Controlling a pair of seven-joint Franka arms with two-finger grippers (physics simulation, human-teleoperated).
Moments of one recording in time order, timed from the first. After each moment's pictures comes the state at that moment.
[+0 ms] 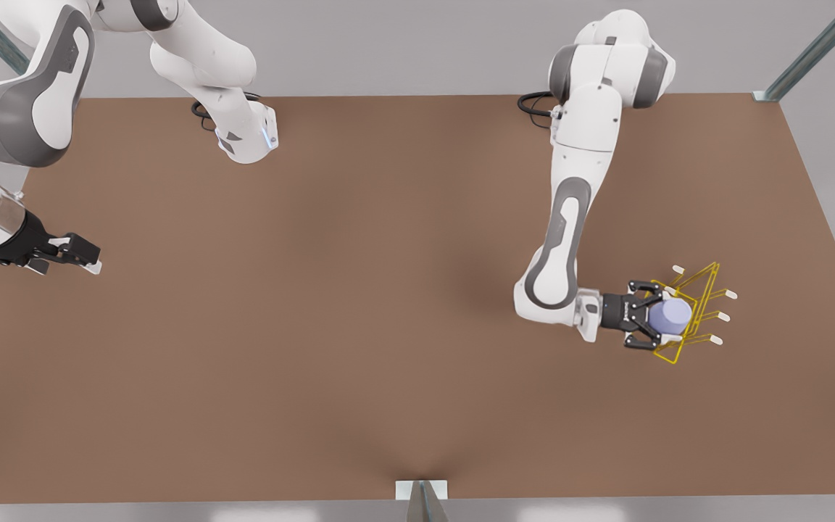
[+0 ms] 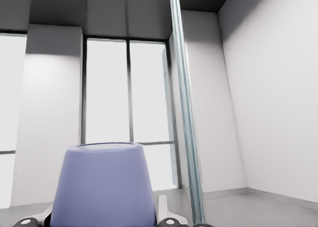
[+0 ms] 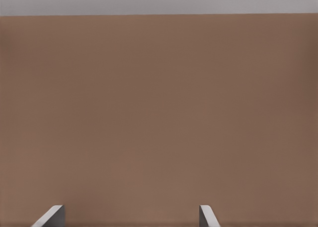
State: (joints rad) left arm -0.67 0.75 0.34 -1.71 1.44 1.44 -2.31; right arm -0.15 0.23 0.09 -1.25 -0.01 1.51 -0.06
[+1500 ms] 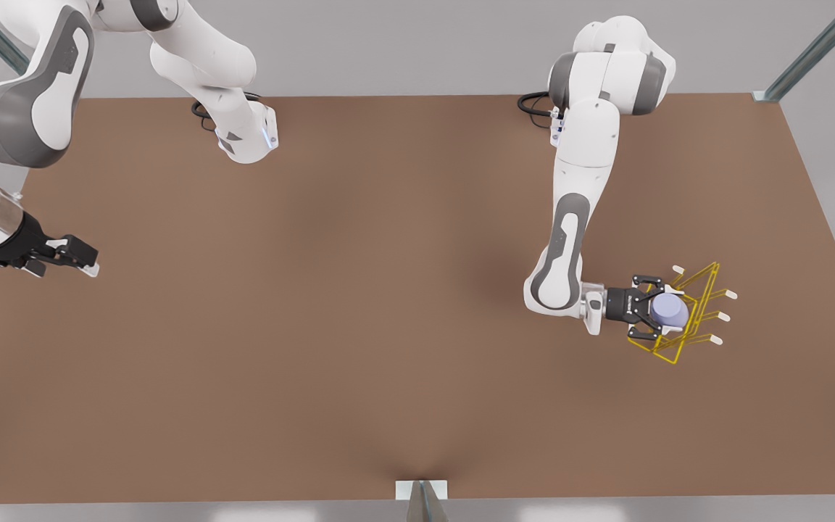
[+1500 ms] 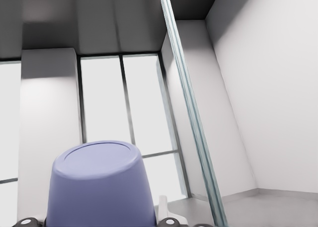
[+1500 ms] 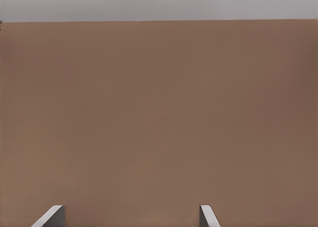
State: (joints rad) left arm -0.65 0.80 0.34 -1.82 1.47 1.43 -2.36; right arm -0.15 0.23 0.09 -1.25 -0.01 1.53 -0.06
